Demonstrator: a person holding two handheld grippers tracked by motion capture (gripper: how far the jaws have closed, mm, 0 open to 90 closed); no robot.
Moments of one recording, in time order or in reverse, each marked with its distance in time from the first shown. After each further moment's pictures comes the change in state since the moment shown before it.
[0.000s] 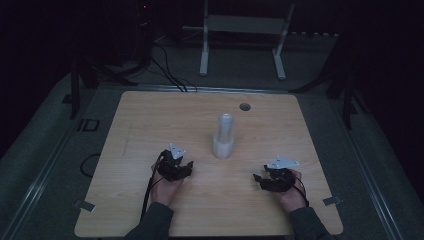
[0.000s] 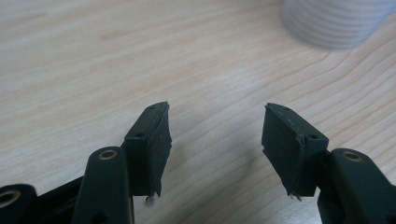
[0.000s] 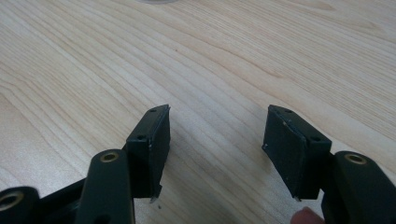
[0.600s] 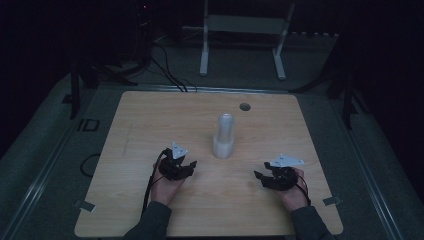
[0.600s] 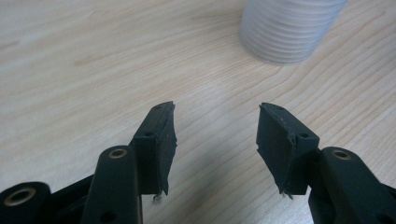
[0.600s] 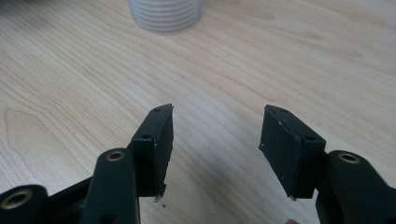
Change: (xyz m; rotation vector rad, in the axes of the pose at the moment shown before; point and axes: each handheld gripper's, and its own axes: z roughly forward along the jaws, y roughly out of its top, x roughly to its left) left arm -0.006 0.011 -0.010 -0.024 -0.086 0.050; right arm 0.001 0.011 -0.015 -0.050 0.011 -0.001
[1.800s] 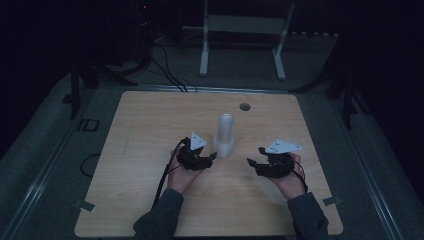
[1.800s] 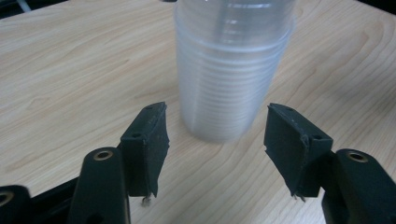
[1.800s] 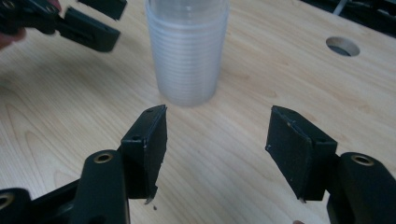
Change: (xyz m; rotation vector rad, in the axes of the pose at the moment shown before) left arm -0.030 0.049 0.017 -0.104 -0.105 0.068; right arm 0.010 0.061 -0.016 -0.077 0.037 -0.071
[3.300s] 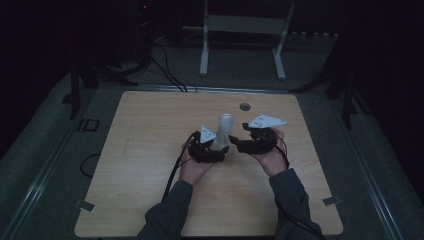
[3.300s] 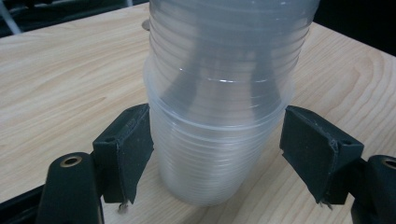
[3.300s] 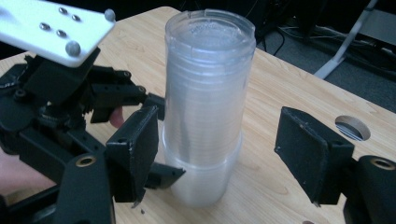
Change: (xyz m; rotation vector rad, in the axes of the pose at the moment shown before) left arm -0.004 0.017 0.034 -0.073 -0.042 -0.021; right arm 0.007 0.080 0.025 -0.107 0.028 -0.006
